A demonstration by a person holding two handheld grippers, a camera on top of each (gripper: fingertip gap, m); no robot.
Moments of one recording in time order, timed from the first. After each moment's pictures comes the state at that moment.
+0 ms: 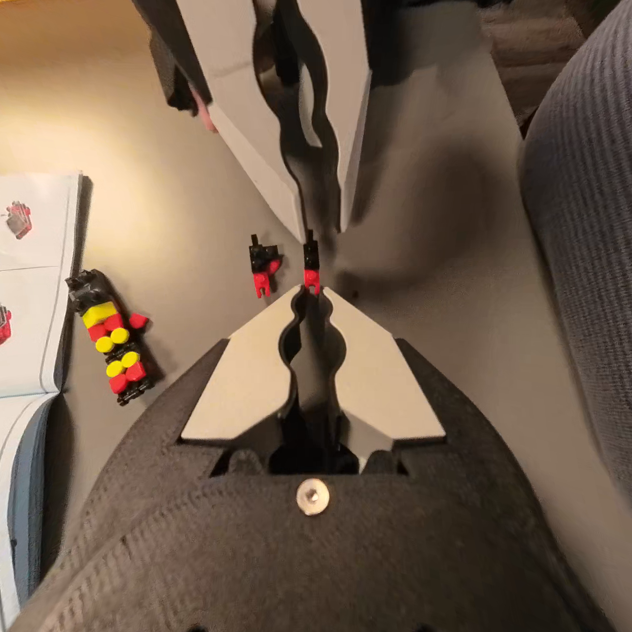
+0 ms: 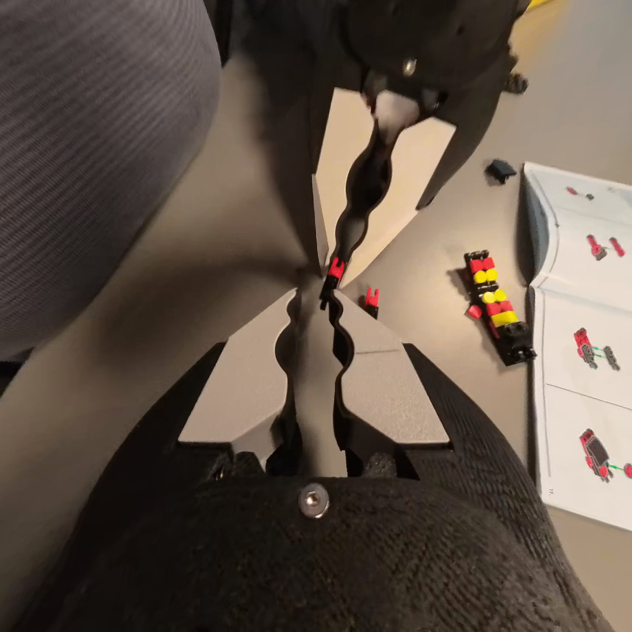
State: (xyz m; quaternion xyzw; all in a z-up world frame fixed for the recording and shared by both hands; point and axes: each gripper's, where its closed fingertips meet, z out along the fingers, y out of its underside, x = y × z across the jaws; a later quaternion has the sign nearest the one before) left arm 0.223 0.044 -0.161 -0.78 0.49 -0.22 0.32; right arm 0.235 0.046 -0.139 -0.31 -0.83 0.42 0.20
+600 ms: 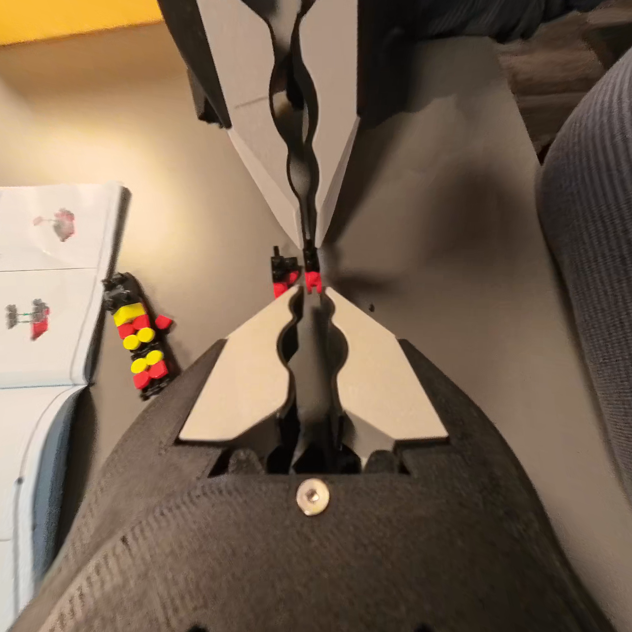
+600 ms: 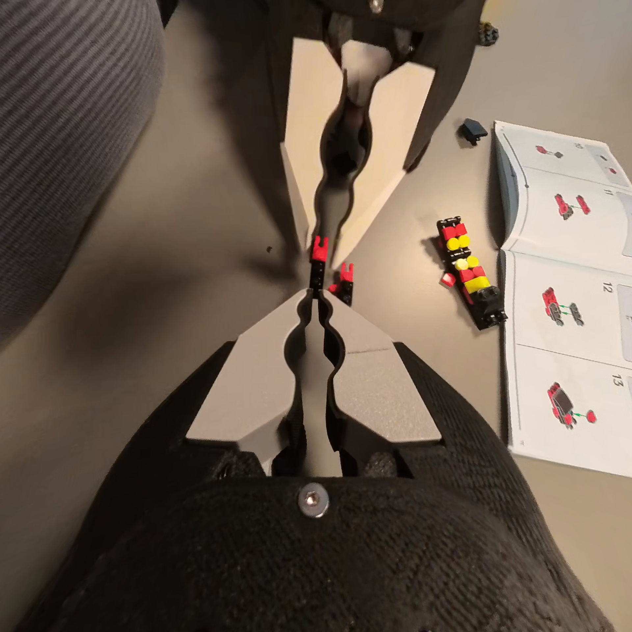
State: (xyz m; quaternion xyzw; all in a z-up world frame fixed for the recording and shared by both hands) left arm 0.222 0.056 -0.153 -0.78 0.46 -0.21 0.36; right arm 0.231 0.065 -0.145 -0.35 -0.83 0.38 0.21
